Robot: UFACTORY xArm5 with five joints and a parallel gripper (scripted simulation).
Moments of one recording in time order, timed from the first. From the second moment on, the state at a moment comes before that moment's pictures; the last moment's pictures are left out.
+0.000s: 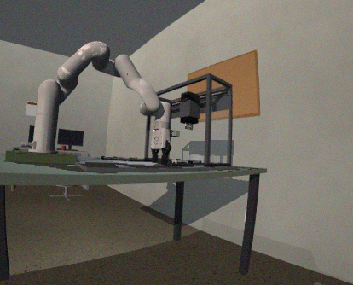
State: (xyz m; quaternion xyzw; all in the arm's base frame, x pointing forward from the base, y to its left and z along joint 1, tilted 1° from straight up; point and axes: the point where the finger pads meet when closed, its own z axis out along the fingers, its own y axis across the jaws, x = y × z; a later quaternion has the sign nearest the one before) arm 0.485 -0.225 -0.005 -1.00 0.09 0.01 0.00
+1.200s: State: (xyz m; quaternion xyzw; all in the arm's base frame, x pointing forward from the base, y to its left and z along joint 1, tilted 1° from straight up) arm 0.485 -0.225 -0.005 -1.00 0.09 0.01 0.00
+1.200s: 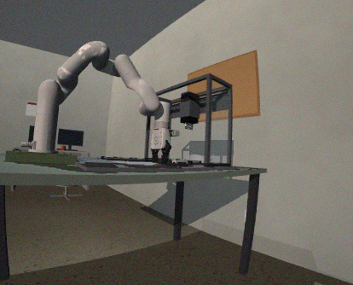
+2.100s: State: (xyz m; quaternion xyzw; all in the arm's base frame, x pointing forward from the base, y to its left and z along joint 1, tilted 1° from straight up) arm 0.477 -0.225 -0.002 -1.00 0.09 0.00 0.00
